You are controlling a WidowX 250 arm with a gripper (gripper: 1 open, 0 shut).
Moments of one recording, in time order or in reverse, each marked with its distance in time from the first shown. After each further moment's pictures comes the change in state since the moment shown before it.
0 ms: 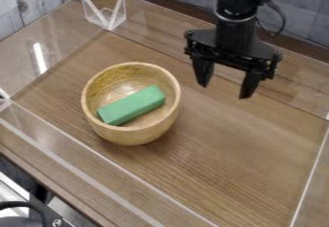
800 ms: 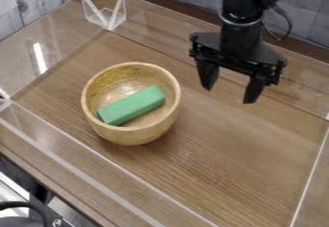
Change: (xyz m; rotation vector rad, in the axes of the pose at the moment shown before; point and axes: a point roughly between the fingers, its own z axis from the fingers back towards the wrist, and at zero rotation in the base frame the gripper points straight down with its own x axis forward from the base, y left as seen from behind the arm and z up) arm -0.004 -0.010 0.002 0.001 0.011 -0.011
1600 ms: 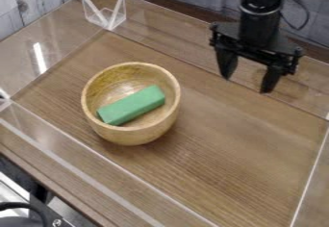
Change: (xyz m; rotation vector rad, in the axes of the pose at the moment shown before) arm 0.027 -0.014 -0.003 -0.028 -0.014 -0.100
